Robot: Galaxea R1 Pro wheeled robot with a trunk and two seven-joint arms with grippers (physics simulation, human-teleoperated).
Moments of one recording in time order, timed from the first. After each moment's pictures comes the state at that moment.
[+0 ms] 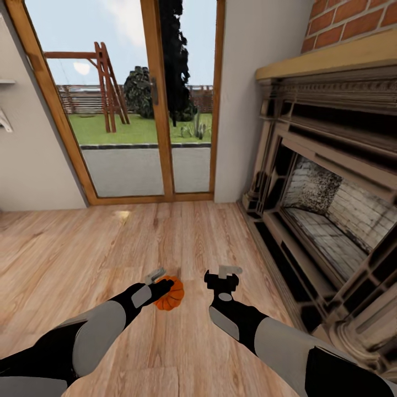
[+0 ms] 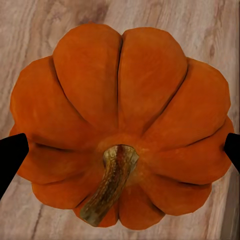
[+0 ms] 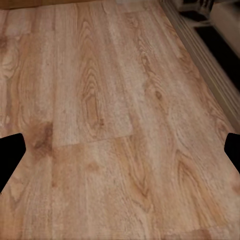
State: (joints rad) left arm -0.98 -0.10 0.26 -0.02 0.29 0.17 0.02; right arm -0.87 0.13 1.17 -0.46 -1.05 -0.19 -0.63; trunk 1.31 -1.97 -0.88
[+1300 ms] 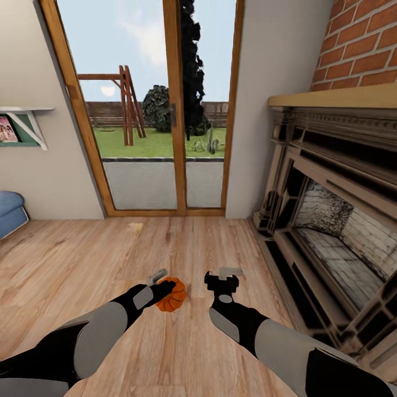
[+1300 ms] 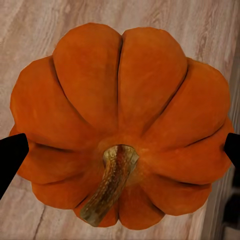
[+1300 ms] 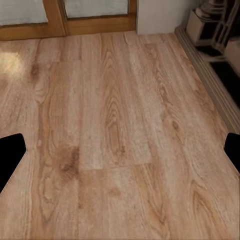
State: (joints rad) left arm -0.97 -0.11 0.26 -0.02 0.29 0.17 0.02; right arm -0.86 0.13 1.17 -0.45 -1.05 -0.21 -0.63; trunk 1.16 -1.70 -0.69
